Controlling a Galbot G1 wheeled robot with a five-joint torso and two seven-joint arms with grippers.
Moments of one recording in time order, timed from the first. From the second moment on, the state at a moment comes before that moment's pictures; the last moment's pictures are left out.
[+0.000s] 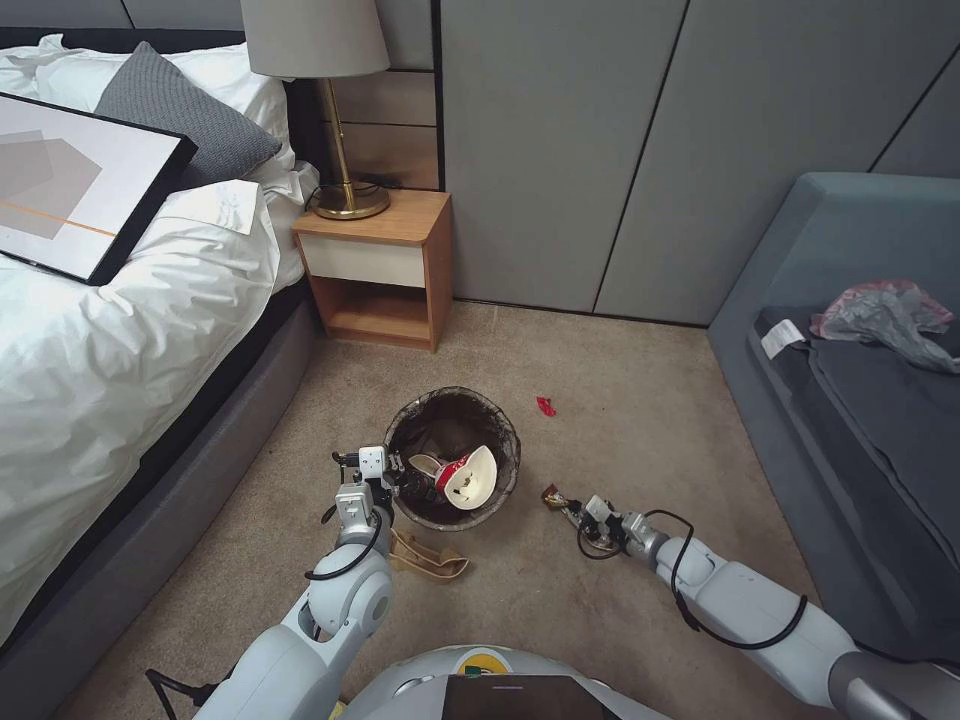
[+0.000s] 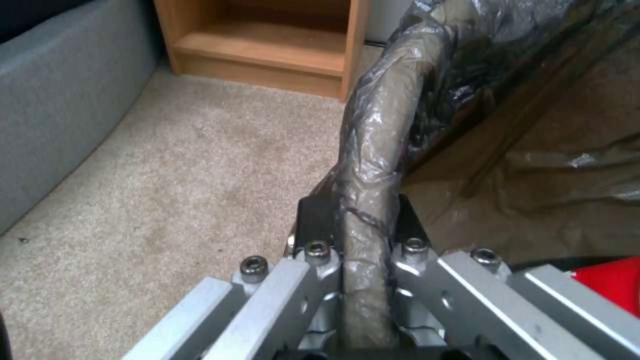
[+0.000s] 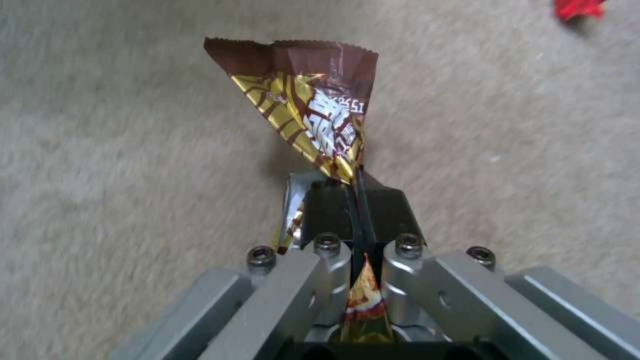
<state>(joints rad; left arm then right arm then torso) 1.35 -1.17 -0.10 -1.98 -0.50 0.22 -0.58 -0.84 0.88 -0.38 0.98 0.41 0.31 -0.21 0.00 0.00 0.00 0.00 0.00</state>
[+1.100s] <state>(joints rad) 1.37 -1.14 -0.05 -2.00 -0.51 0.23 -0.56 -0.91 0.88 0.05 1.86 0.51 0.21 0.28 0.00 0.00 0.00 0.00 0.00</state>
